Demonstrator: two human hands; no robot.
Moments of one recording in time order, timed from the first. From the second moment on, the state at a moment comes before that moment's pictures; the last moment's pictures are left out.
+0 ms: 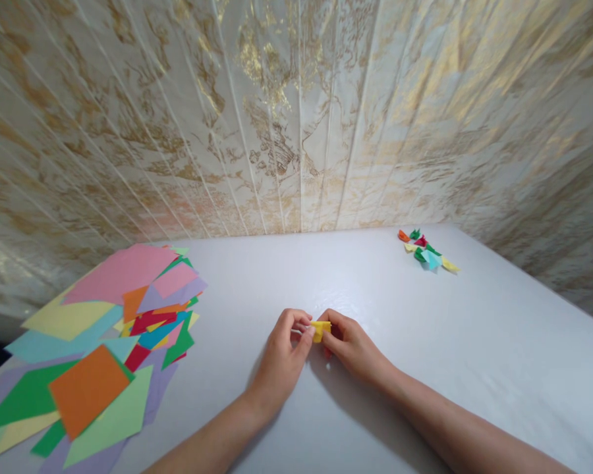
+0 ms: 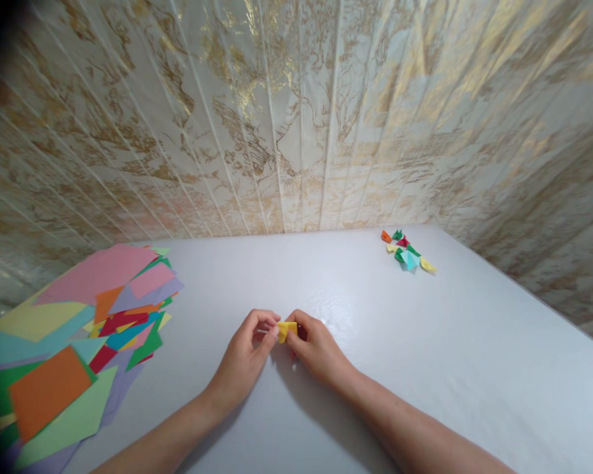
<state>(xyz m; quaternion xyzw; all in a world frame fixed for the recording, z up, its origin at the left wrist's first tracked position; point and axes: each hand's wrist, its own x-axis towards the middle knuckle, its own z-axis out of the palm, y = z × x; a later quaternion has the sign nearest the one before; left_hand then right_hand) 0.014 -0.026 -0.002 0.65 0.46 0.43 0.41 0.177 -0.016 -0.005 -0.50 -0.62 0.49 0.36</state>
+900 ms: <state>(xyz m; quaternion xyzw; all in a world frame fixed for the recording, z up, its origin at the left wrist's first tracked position) 0.013 -0.011 -0.008 0.55 0.49 0.38 0.56 0.177 -0.015 -0.004 -0.48 -0.61 0.52 0.36</state>
